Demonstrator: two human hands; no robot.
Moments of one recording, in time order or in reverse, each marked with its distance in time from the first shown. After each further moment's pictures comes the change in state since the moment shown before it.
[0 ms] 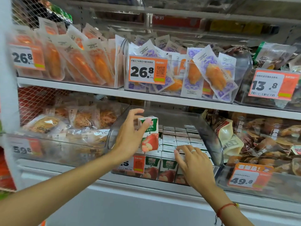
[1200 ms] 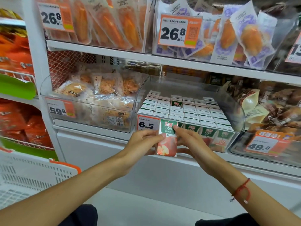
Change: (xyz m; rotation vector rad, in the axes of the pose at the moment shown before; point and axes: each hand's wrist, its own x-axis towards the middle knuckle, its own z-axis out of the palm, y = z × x) left_hand -0.117 -0.013 -0.041 -0.359 -0.240 -0.637; right_hand -0.051 -0.089 -0.028 1.199 -0.537 0.305
